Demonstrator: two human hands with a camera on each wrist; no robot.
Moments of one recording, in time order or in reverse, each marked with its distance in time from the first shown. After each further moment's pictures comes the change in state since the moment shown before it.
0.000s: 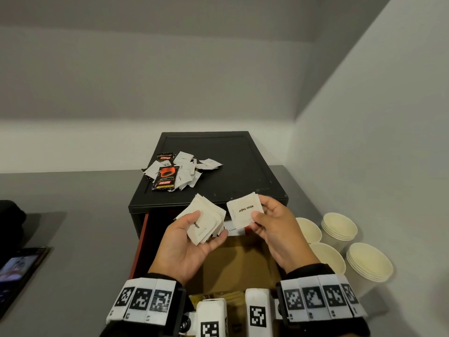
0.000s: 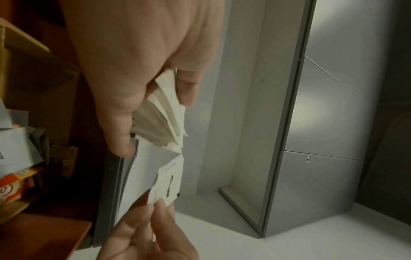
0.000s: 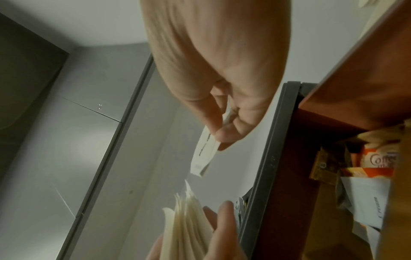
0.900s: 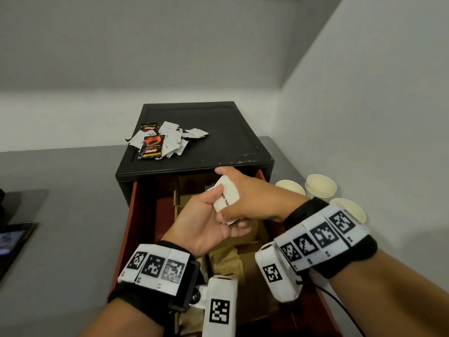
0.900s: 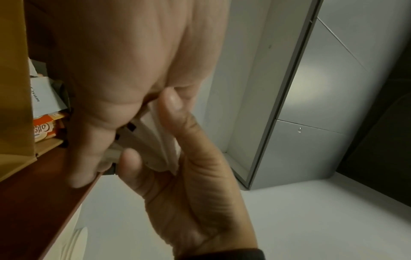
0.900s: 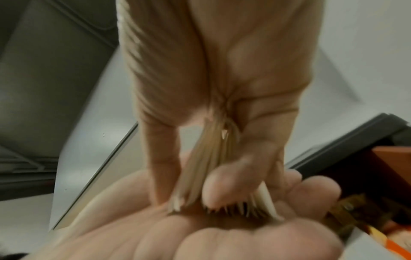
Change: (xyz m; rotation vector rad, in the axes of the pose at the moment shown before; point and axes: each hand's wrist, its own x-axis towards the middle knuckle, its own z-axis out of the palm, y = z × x) left_hand -0.023 -0.032 0.010 0.282 -0.293 -0.348; right_hand -0.030 -0.035 0.008 -0.826 -0.498 0.040
